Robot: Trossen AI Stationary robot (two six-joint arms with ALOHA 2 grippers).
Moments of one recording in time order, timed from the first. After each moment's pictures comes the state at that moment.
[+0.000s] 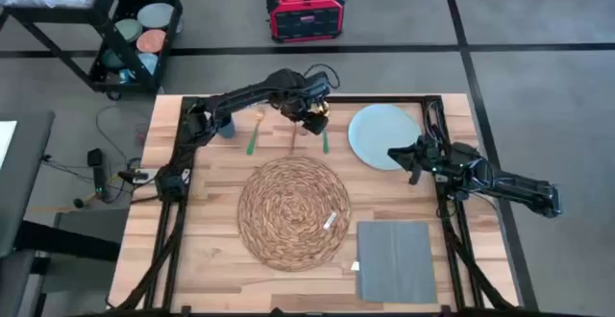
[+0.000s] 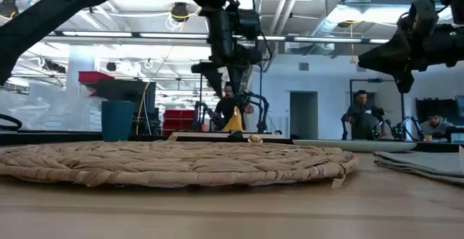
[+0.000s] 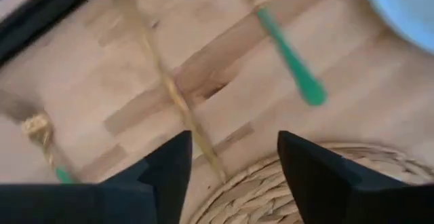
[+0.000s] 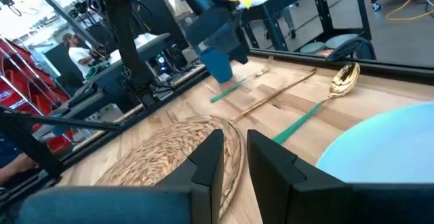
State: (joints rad) left arm 0.44 2.21 2.16 -1.32 -0.08 -0.54; right arm -0.28 0.02 0.08 -0.14 0.08 0.47
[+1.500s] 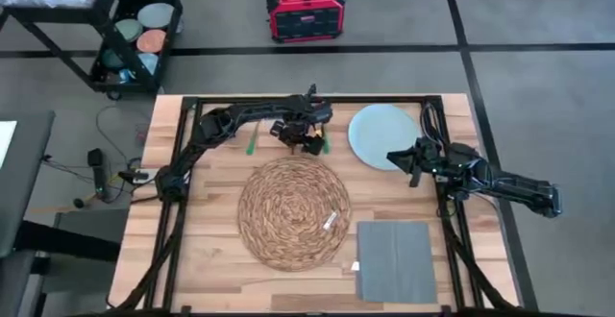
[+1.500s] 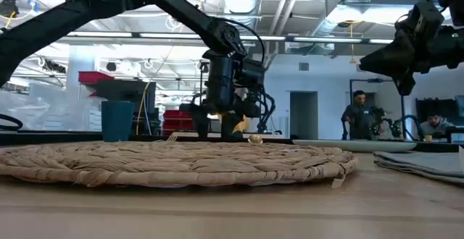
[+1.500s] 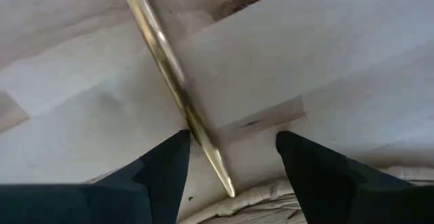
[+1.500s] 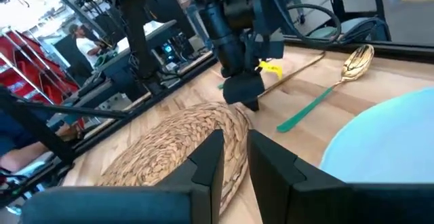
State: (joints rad) left arm 0.41 2.35 1.93 -1.20 0.02 -0.71; right arm -0.28 0.03 0.08 -0.17 0.03 0.51
